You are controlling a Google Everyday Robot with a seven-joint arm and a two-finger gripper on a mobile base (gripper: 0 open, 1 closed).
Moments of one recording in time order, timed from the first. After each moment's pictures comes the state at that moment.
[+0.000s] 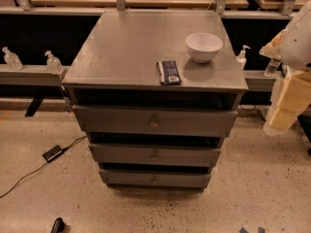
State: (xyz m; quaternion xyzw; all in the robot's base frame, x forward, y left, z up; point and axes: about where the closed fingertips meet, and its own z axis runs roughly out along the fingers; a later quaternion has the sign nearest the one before) arm 0.438 -0.217 0.976 -0.60 0.78 -0.03 0.16
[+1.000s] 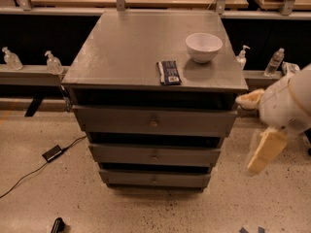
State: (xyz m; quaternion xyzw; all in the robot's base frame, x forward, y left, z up) arm 0.434 -0.204 0.862 -0.62 0.75 0.07 0.22
